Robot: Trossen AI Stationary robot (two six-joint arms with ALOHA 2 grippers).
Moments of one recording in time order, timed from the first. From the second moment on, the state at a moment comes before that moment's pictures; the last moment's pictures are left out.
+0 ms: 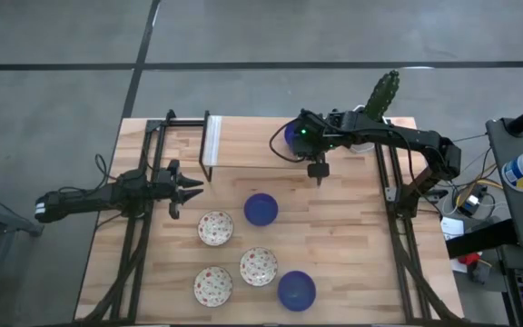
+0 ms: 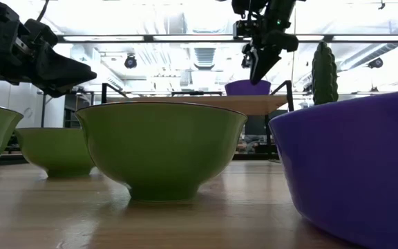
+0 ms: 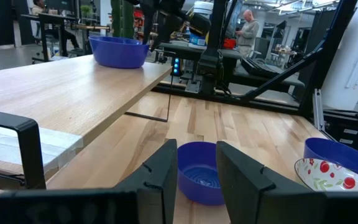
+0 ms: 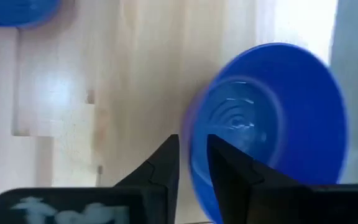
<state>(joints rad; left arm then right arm) 0.14 0.11 0.01 0.02 0.02 -0.13 -0.31 1.60 1.50 -1.03 0.16 -0.46</state>
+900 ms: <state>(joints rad) 0.14 0.11 0.01 0.02 0.02 -0.13 0.23 1.59 1.54 -1.00 0.07 -0.27</state>
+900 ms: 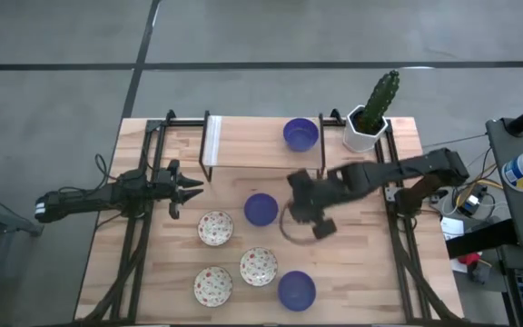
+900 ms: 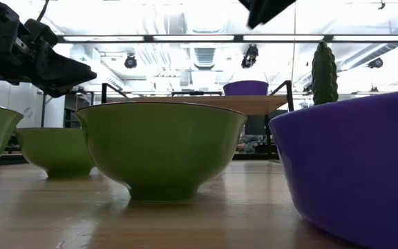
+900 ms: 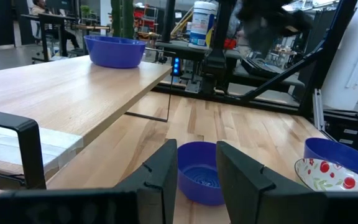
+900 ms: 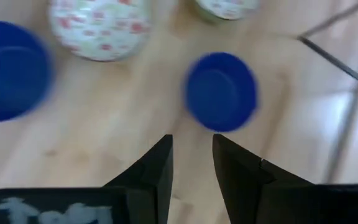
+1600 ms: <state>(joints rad) 0.14 0.11 0.01 0.02 0.02 -0.14 0.69 1.79 1.53 -0.90 0.08 -0.05</state>
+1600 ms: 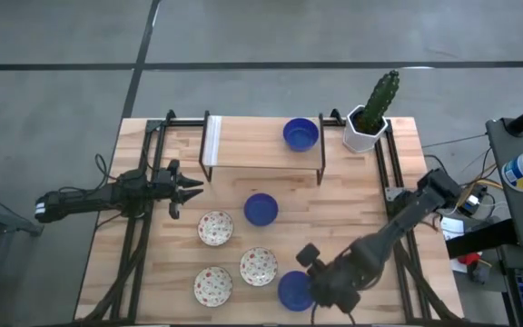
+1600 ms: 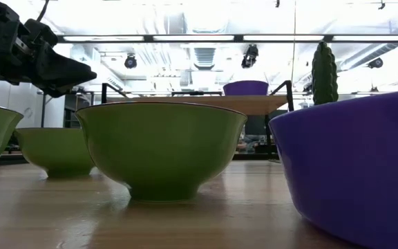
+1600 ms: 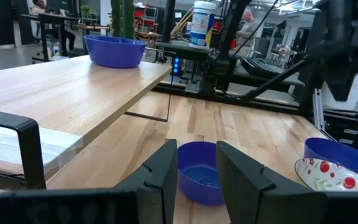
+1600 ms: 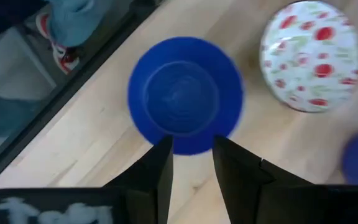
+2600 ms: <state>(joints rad) 0.14 0.11 0.01 0.02 0.02 -0.13 0.78 2.01 1.55 -0.85 0.08 -0.06</state>
